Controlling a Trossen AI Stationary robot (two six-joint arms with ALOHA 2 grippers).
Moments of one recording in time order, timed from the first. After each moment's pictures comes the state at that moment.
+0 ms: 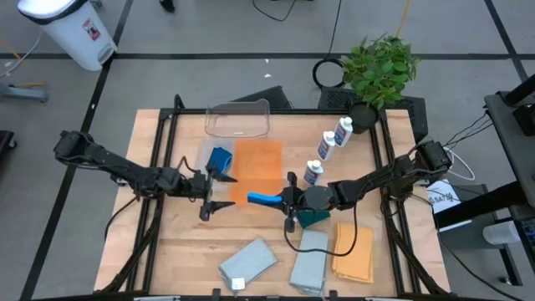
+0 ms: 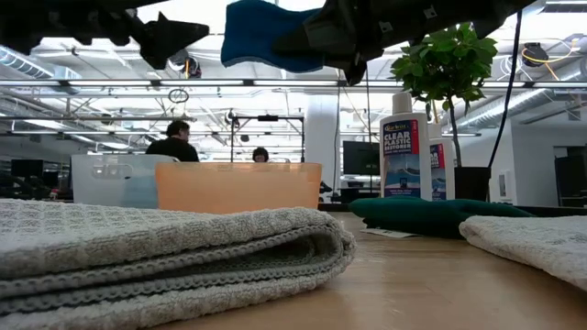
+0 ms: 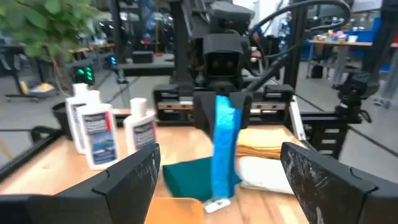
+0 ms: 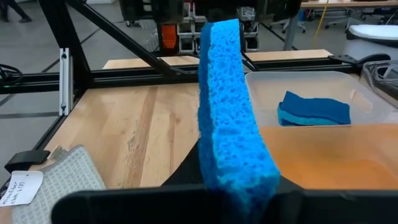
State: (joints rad) left arm -0.29 1.00 0.34 0.68 -0.20 -0.01; right arm 0.28 1.64 0.88 0.52 0.31 0.14
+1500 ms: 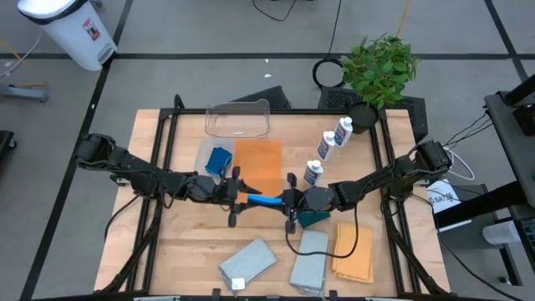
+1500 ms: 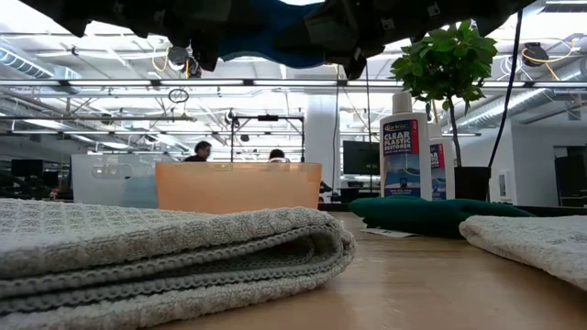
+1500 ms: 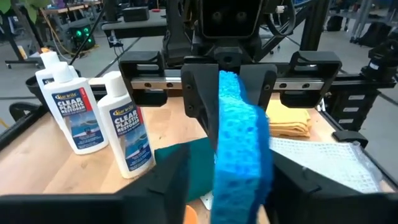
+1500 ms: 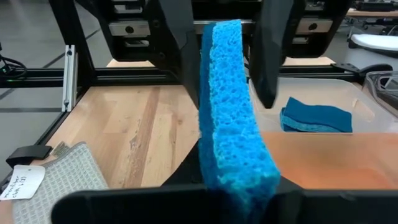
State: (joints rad) left arm -0.27 1.37 0.63 0.57 -0.22 0.00; right arm 0.30 1.64 0.88 0.53 0.32 0.10
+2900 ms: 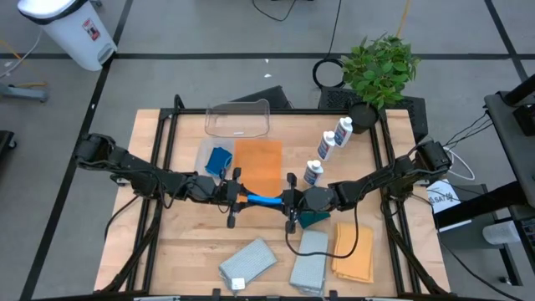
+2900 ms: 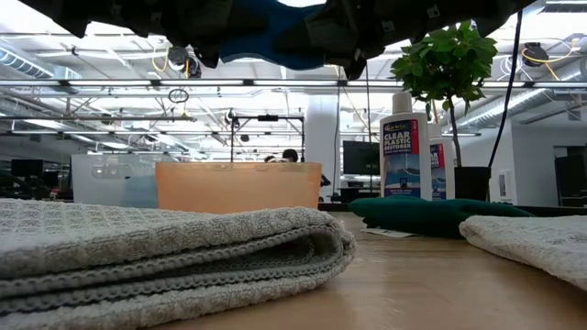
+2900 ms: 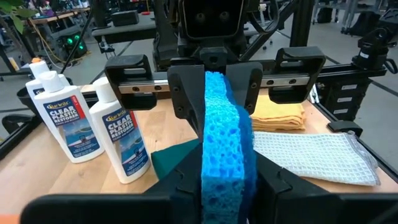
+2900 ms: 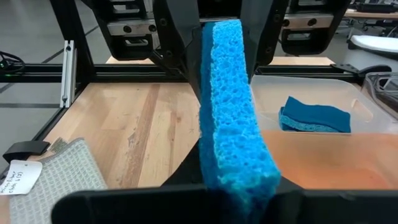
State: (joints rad) left arm -0.27 1.37 0.63 0.57 -0.18 0.04; right arm 0.30 1.64 0.88 0.52 0.31 0.08
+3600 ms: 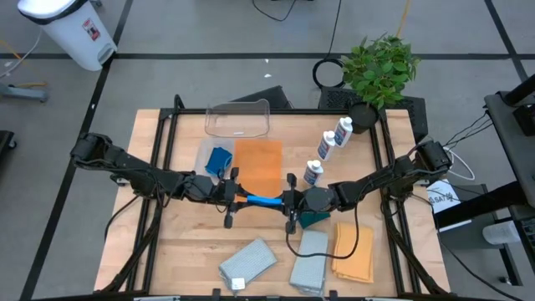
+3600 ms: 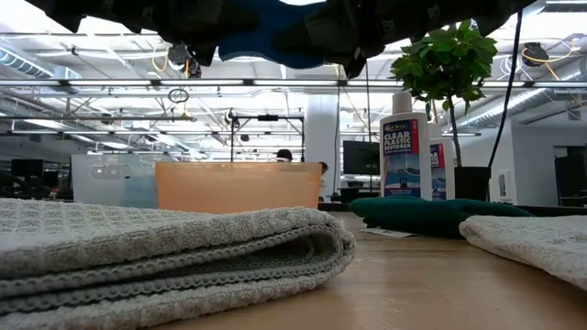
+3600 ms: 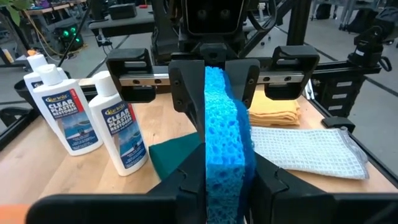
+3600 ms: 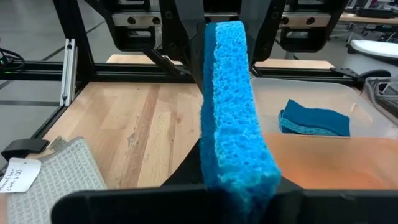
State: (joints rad) left arm -0.28 1.32 0.63 0.50 -0.18 0.02; right arm 0.30 1.64 0.88 0.53 0.31 0.07
